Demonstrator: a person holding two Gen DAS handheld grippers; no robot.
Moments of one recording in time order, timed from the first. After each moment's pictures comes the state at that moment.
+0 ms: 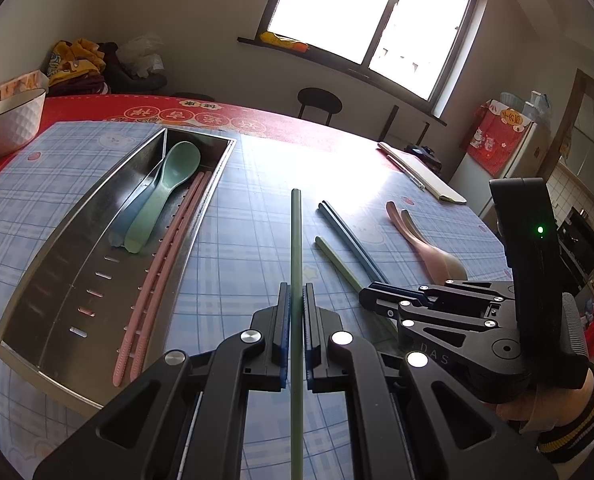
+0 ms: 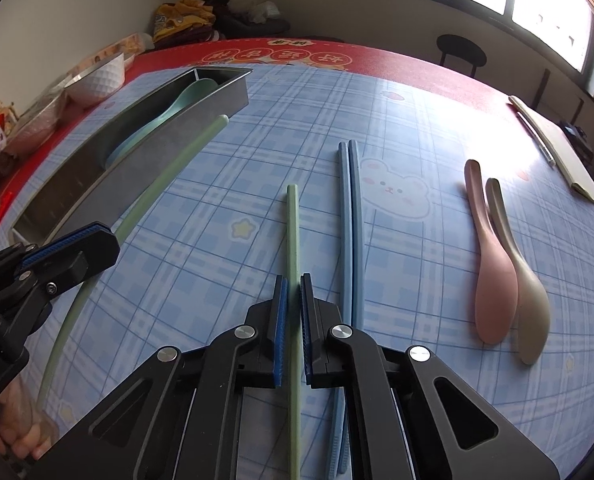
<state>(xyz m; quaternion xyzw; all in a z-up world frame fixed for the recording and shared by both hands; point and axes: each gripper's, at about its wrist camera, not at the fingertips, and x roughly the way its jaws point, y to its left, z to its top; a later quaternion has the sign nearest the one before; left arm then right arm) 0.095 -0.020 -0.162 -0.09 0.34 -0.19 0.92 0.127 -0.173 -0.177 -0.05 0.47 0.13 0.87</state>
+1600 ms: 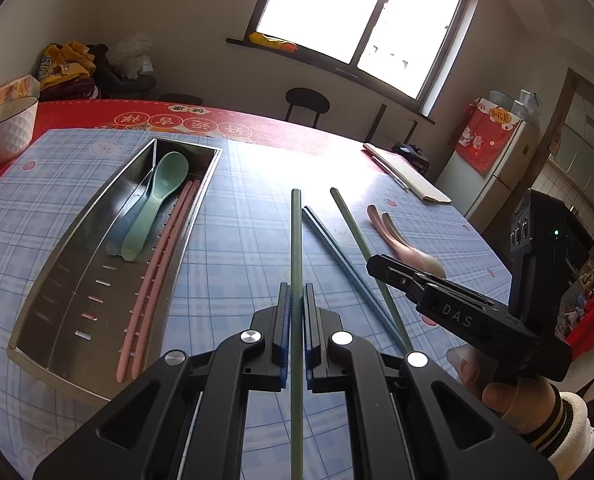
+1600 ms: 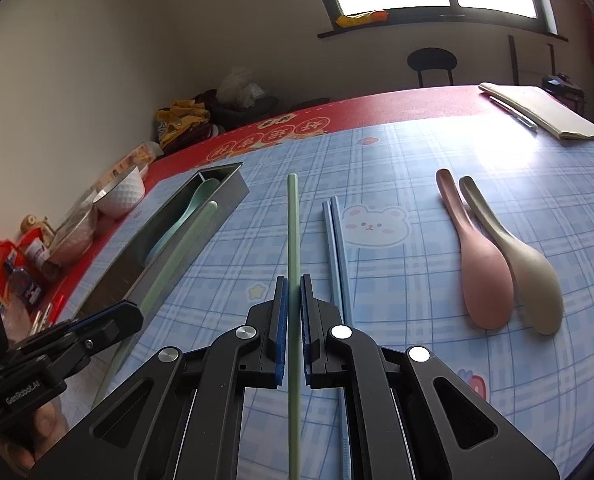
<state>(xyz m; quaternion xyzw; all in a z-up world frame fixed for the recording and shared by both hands) 0.088 -0.017 -0.141 -0.09 0.34 -0.21 0.91 0.108 -0.222 -0.162 0.14 0.35 0.15 0.91</state>
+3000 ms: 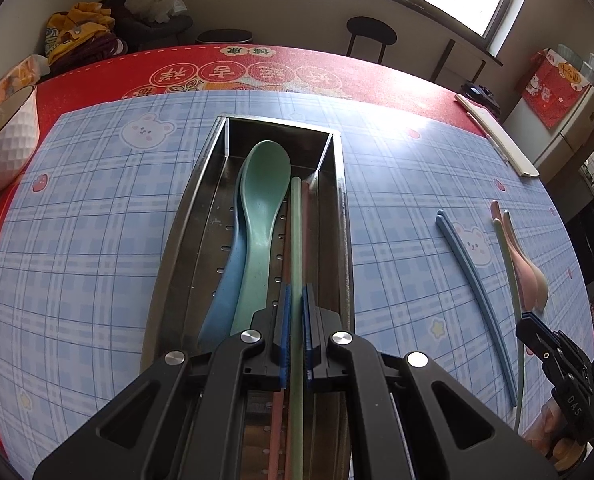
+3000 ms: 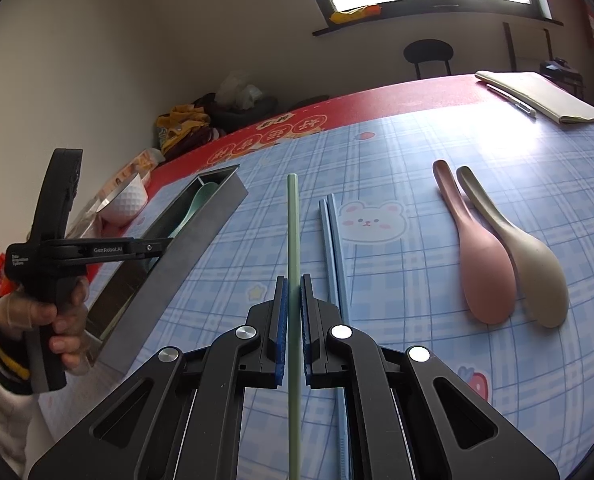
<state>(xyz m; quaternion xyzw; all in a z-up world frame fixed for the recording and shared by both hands) 0.227 0.023 -0.158 -0.03 0.49 -0.13 0.86 0.112 -0.229 -0.166 0.16 0.36 0.16 0.91</state>
